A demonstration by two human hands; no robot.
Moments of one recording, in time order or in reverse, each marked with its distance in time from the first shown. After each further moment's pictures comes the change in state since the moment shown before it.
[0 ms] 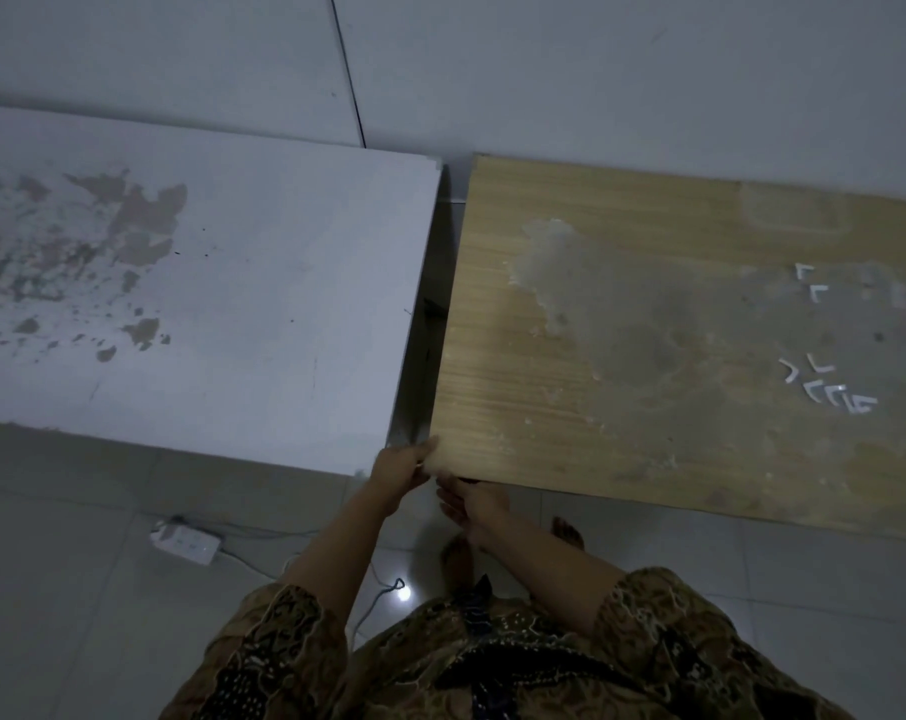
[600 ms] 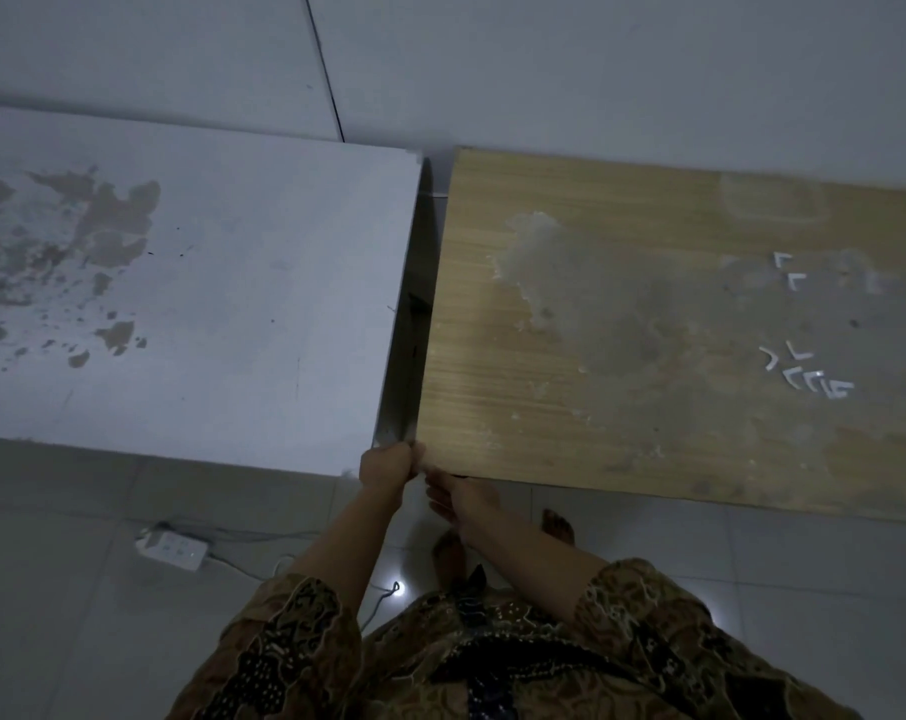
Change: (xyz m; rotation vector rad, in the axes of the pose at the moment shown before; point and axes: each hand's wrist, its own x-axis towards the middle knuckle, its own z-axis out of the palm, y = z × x) left_hand 0.008 -0.005 0.010 0.182 0.204 0.000; right_hand 0.005 0.001 -0.001 -0.025 0.005 -0.016
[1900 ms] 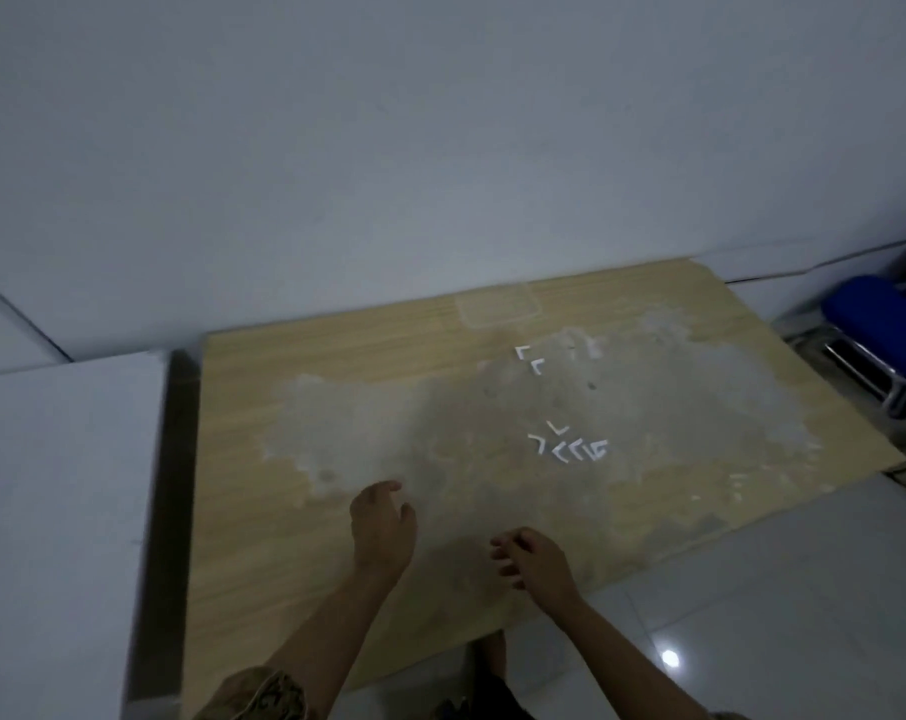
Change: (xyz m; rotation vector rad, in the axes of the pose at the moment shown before) left_hand -0.058 0.103 0.257 0.719 -0.076 0.945; right_hand -0.038 -0.159 -0.286 -0.318 0.351 -0.518
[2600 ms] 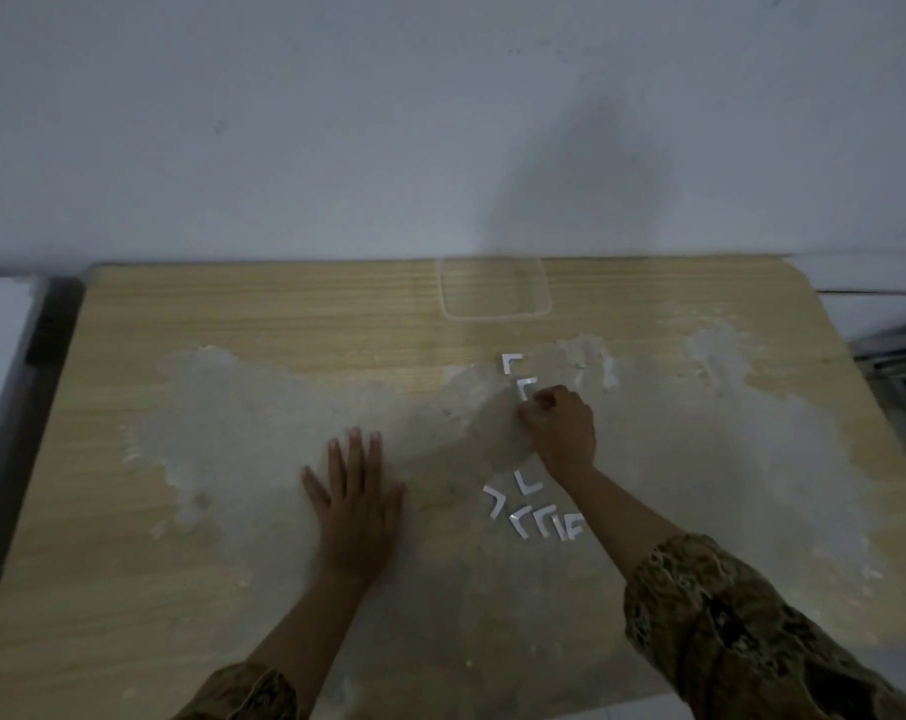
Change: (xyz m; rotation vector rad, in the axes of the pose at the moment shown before) left_hand 0.092 0.049 0.119 0.511 -0.025 0.051; right_hand 0.285 -0.103 -0.117 -0.612 0.245 -0.213
